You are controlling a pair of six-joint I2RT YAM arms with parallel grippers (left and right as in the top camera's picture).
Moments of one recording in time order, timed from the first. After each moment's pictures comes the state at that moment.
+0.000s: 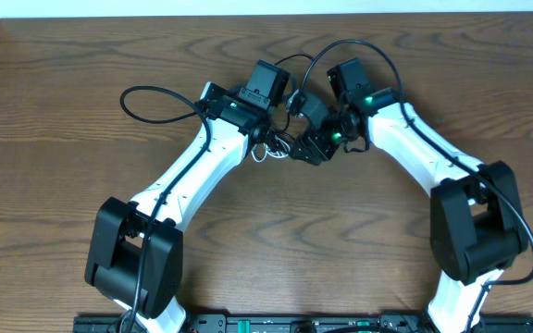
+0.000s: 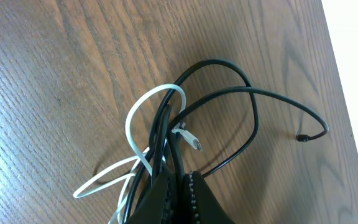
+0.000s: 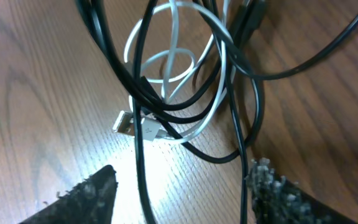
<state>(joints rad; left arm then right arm) -0.48 1.80 1.39 -0.67 -0.32 -1.53 0.40 1.97 1.42 -0.66 -0.55 -0.41</state>
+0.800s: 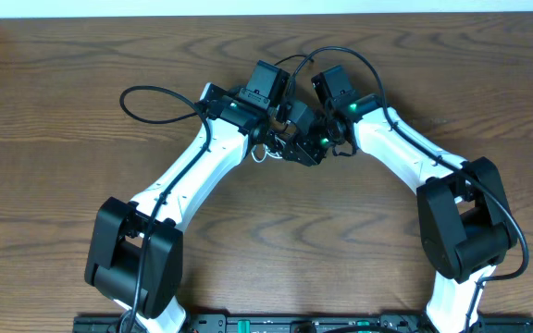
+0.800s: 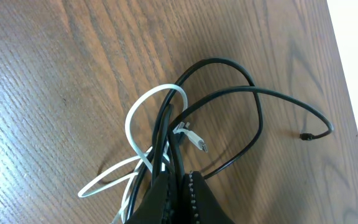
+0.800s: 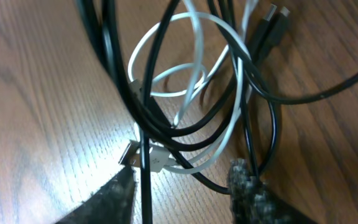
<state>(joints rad) -0.48 1.80 1.39 -0.69 -0.32 -1.53 0.46 1.99 1.41 -0.59 -0.51 -0.43</state>
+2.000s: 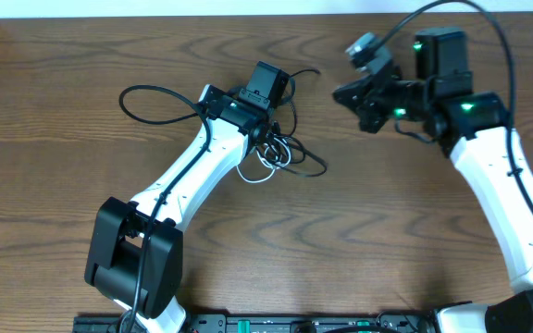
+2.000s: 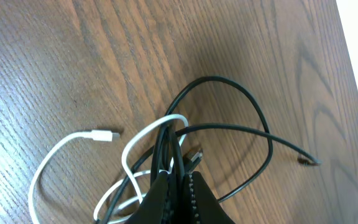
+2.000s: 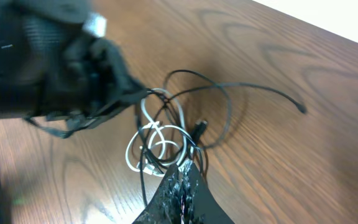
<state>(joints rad) -0.48 1.80 1.39 -0.71 -0.33 -1.53 0.22 1.55 1.40 -0.63 -0.66 -0.23</state>
